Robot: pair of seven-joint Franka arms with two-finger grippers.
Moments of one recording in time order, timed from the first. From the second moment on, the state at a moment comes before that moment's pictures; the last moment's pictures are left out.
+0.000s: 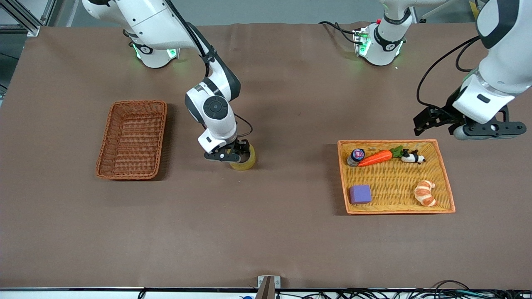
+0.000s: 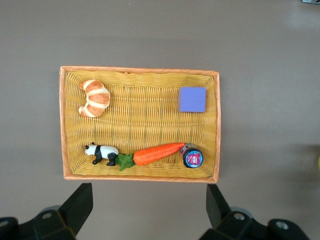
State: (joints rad) left arm -0.02 0.00 -0.14 -1.72 -0.02 1.83 -0.17; right arm 0.66 0.56 -0.01 -1.89 -0.05 2.45 0.79
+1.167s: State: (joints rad) left arm -0.02 0.00 -0.10 -1.65 -0.02 1.68 -0.14; right arm 0.61 0.58 -0.05 -1.77 -0.06 2.22 0.77
